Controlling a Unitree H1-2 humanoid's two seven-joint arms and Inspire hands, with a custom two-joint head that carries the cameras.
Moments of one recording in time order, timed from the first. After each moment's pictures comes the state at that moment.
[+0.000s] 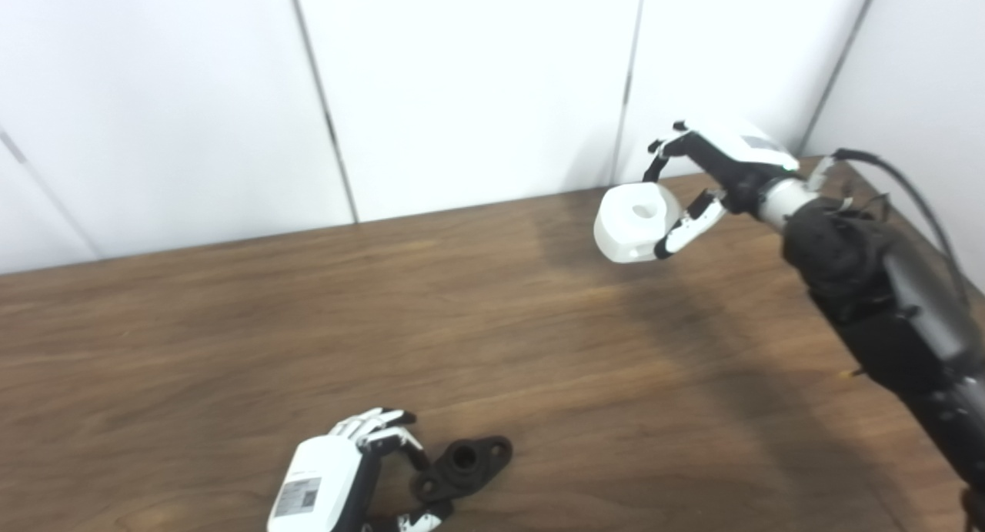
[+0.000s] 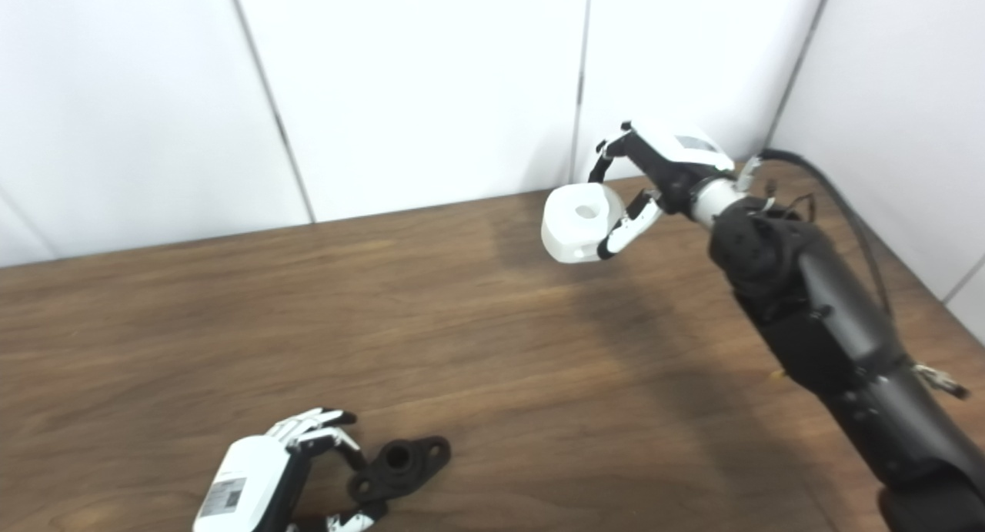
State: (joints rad) left arm 0.17 0.20 -0.37 -0.31 0.94 0.02 -0.05; right arm -0.50 -0.68 0.17 -0.20 -0.61 0.42 0.43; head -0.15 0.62
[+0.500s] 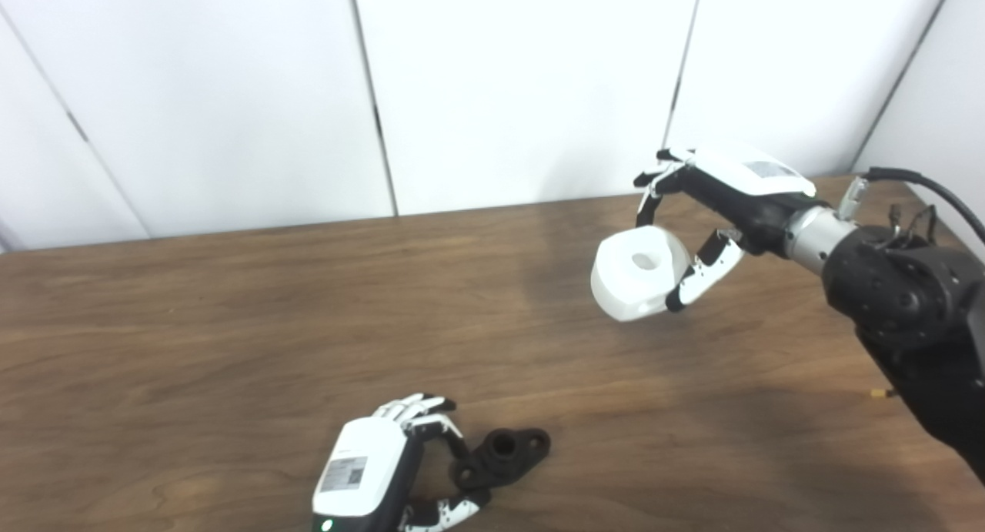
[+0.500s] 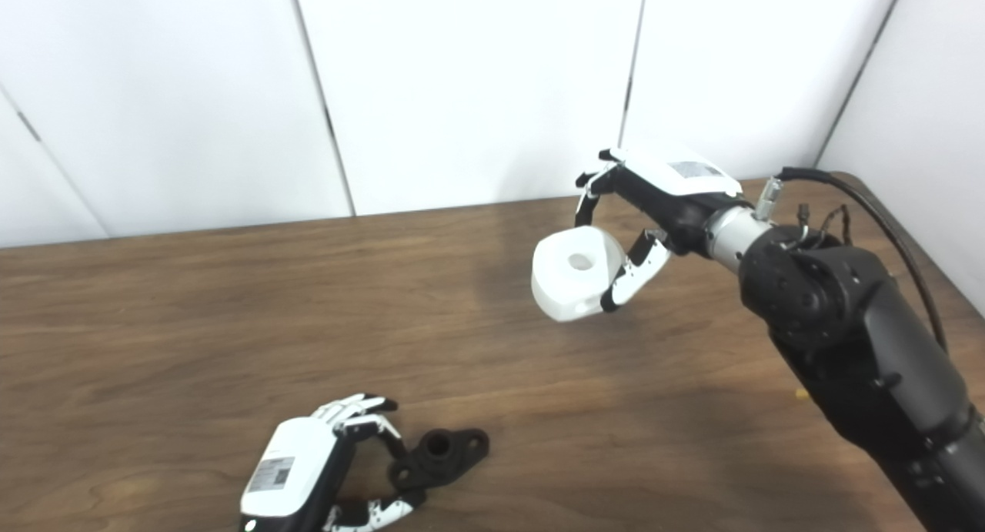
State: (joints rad) left arm 0.15 0.17 -0.41 -0.30 0.98 0.06 -0.05; right arm -0.48 -0.67 0.20 -0.49 -0.64 0.46 0.68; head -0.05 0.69
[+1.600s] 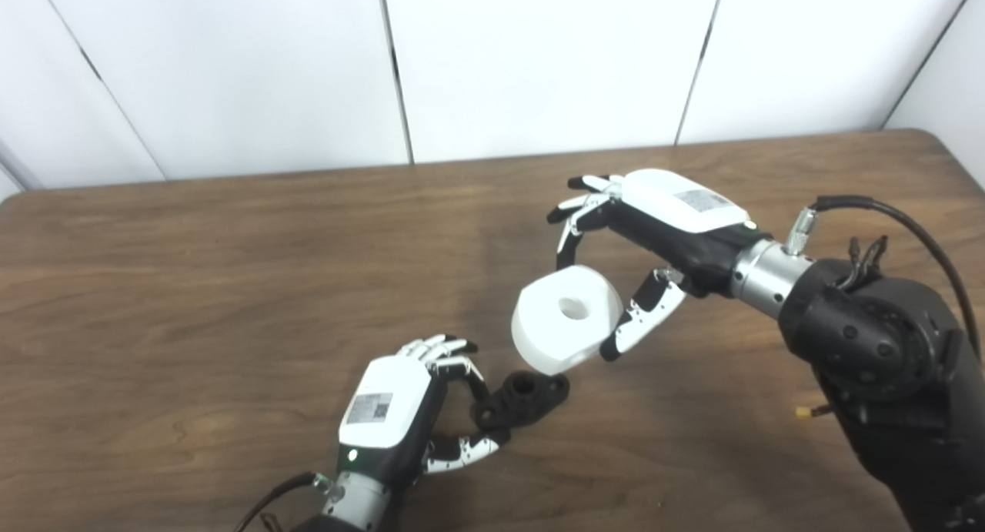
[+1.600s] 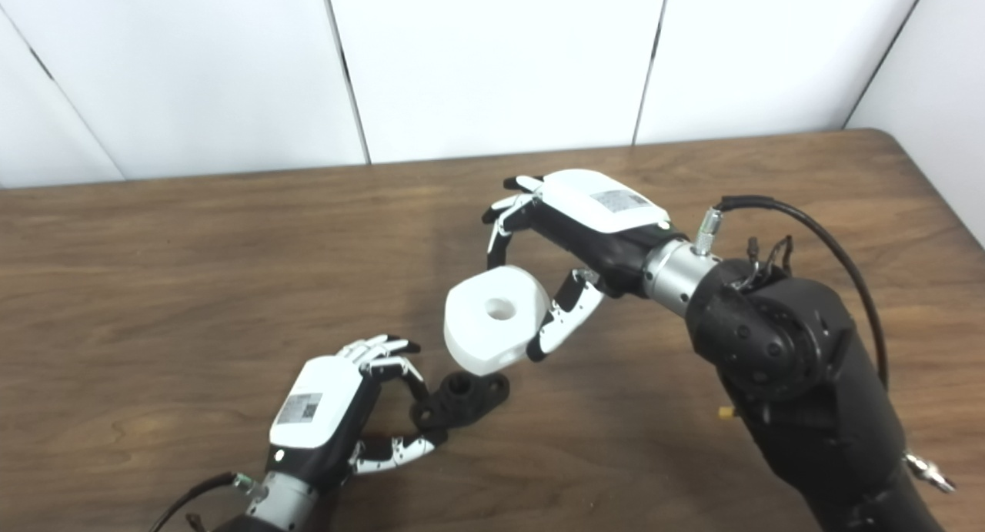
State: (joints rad) left arm 0.12 0.17 -0.43 -0.28 0.99 0.08 -0.06; right arm -0.39 -0.42 0.23 -0.70 -0.75 0.46 0.88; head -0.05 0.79
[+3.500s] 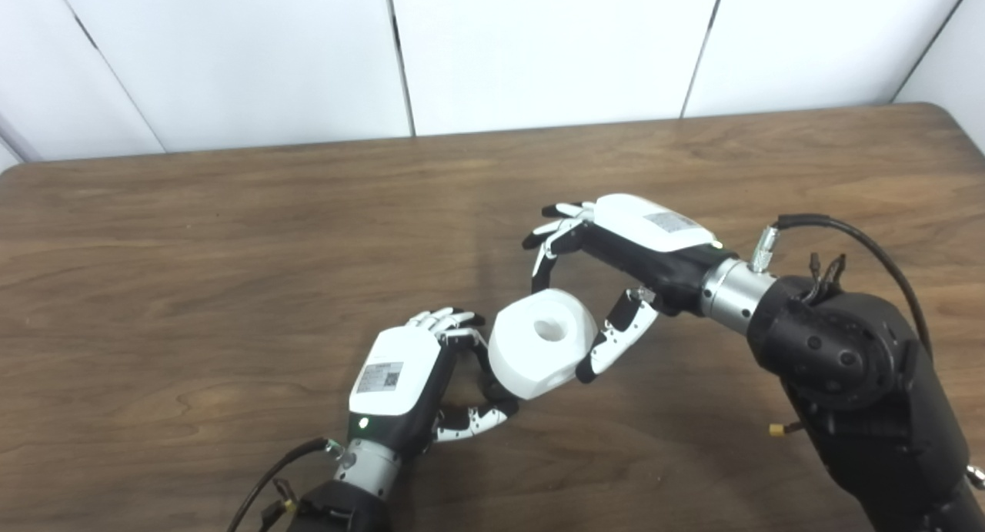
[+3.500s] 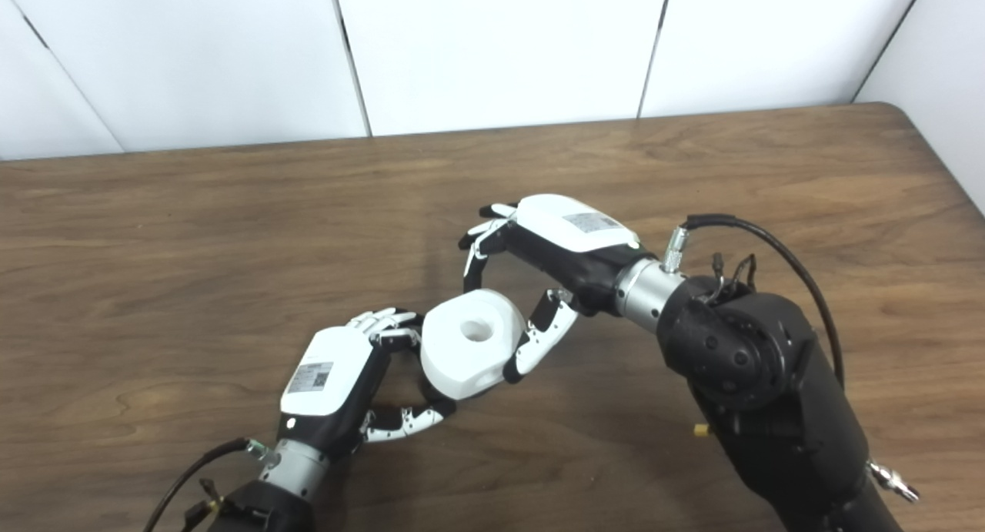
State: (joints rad) left arm 0.11 0.15 -0.44 -0.29 1.00 0.11 -0.09; right arm -0.33 -0.36 0.28 -0.68 -0.74 0.45 0.88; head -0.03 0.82
